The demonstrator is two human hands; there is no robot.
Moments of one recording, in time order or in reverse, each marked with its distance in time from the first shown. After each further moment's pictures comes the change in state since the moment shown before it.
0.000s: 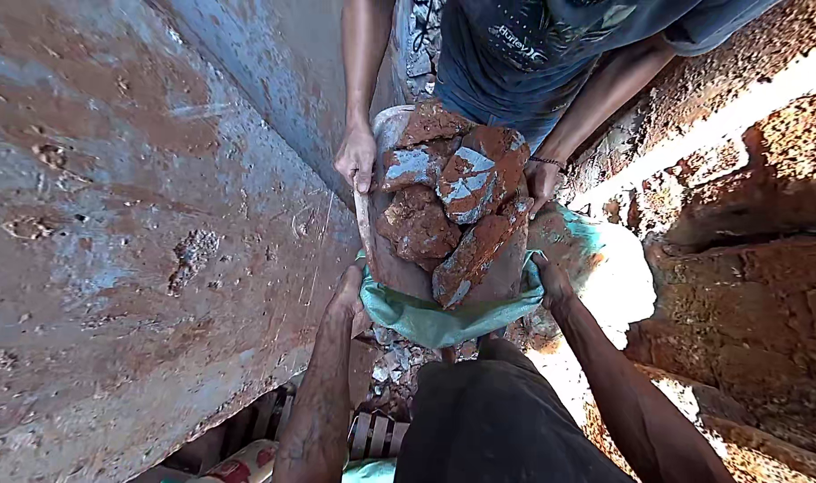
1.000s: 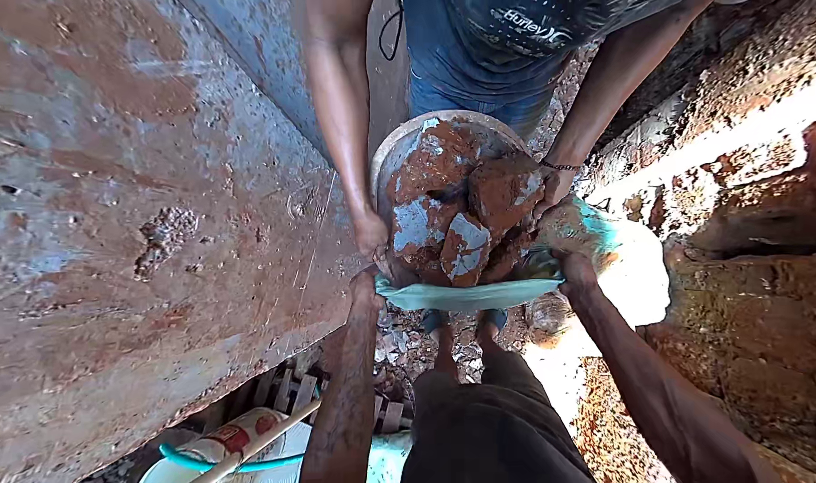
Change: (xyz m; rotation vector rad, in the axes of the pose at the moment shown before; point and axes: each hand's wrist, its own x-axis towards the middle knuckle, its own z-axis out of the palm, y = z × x) left_hand 0.045 -0.074 0.017 -0.268 0.366 0.010; right_hand 0.043 -0.007 -0.016 -0.176 0.097 -0.138
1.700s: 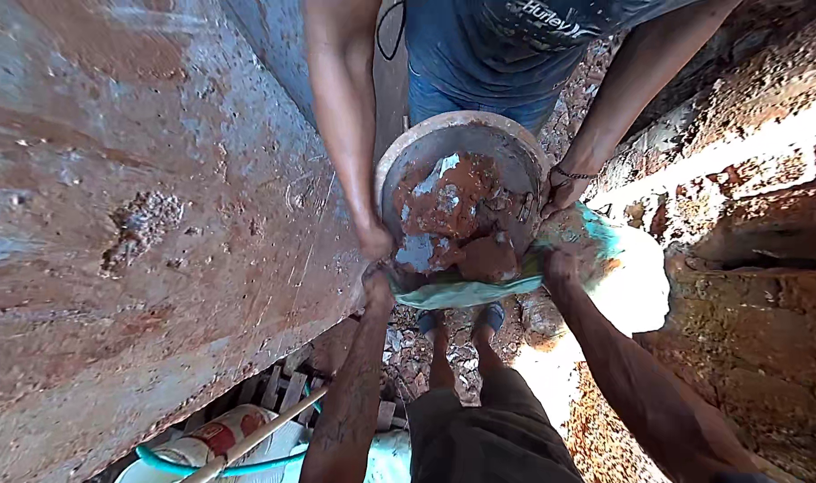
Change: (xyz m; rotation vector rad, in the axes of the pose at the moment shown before) left_hand 0.036 -0.039 0.003 0.147 -0.057 0.197; right_hand 0.033 0.023 0.035 -0.245 -0.007 -0.157
